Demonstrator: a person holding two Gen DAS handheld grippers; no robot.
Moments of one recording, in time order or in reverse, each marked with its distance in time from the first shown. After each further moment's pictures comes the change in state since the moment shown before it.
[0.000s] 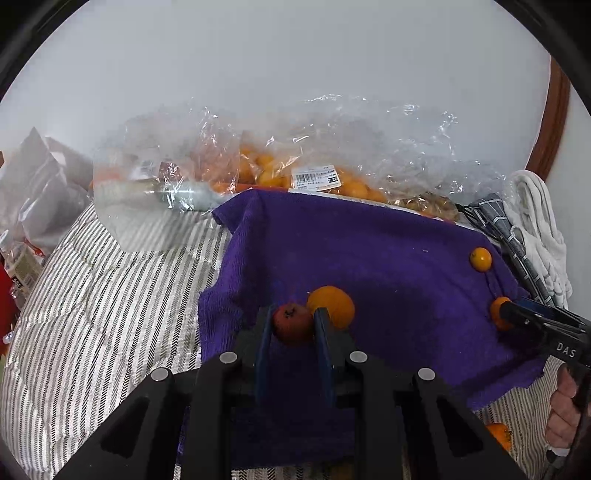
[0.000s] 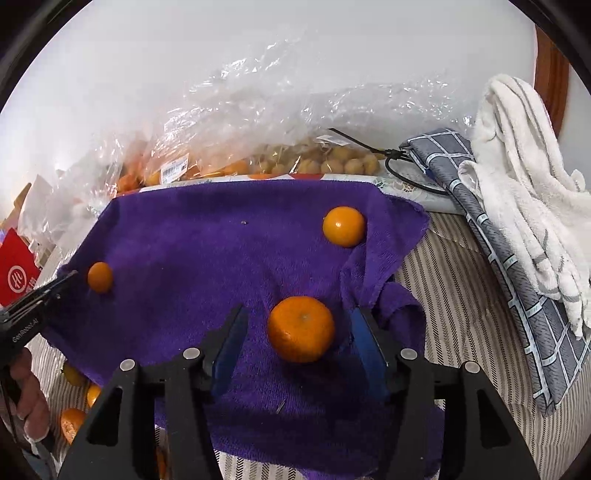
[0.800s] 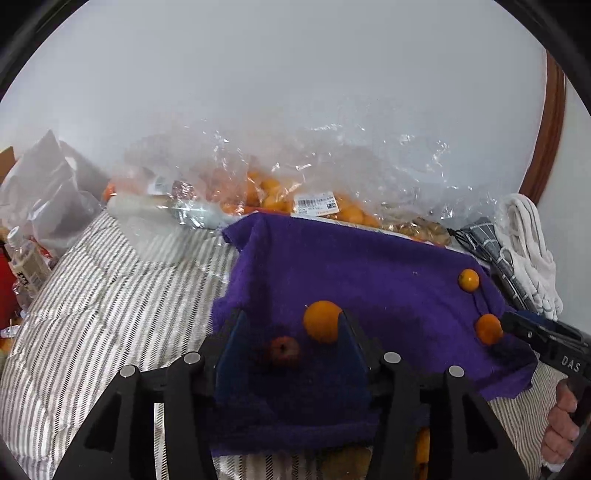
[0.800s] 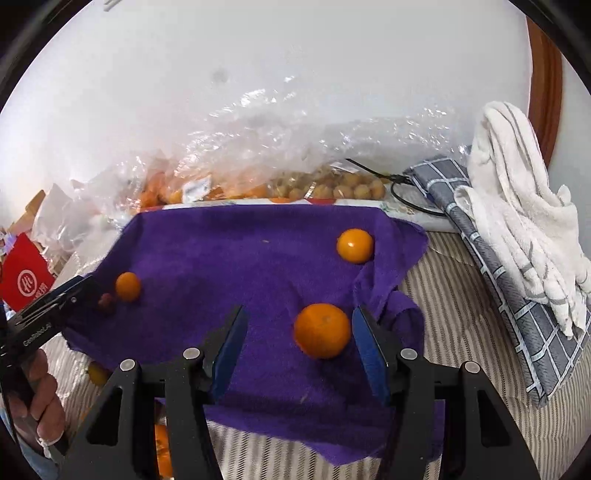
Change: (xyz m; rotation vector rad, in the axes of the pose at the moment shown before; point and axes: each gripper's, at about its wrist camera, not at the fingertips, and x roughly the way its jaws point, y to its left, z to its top) left arm -0.027 0.006 -0.003 -0.045 -0.099 -0.014; right arm -0.033 0.016 -0.005 -0.005 -0.079 0.029
